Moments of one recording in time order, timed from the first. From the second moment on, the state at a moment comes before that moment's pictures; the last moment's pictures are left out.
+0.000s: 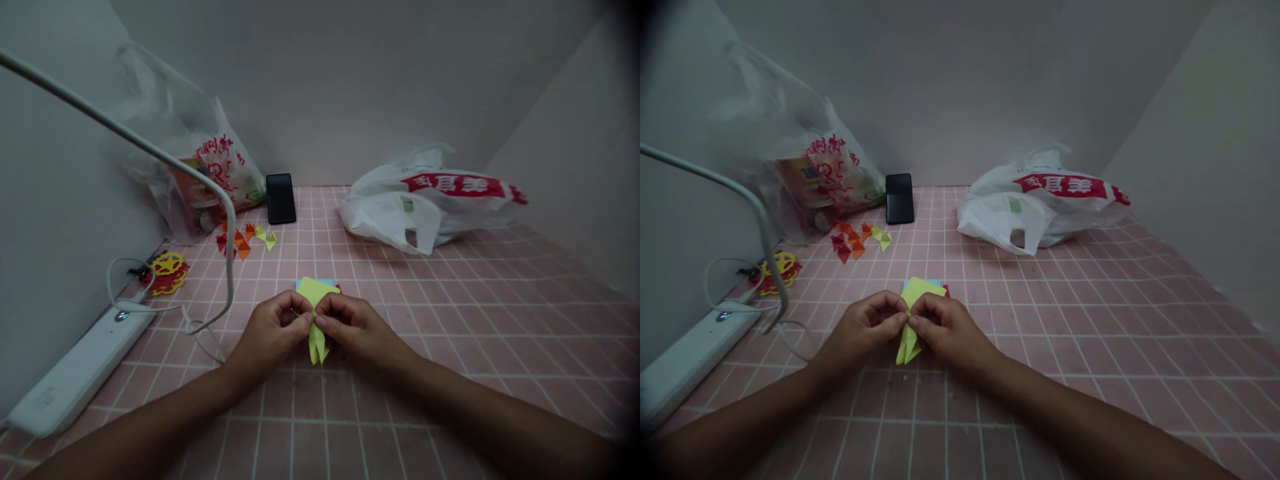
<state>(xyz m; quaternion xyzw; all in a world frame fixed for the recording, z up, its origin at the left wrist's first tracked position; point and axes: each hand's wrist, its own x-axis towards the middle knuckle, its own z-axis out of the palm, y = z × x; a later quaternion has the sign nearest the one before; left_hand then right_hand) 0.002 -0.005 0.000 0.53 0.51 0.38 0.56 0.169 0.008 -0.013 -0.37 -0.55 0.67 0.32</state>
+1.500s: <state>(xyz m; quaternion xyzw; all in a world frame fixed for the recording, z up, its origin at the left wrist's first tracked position) 0.003 -0.007 -0.001 0.54 0.54 0.37 0.53 0.170 -0.008 -0.008 -0.45 -0.78 0.33 0.28</state>
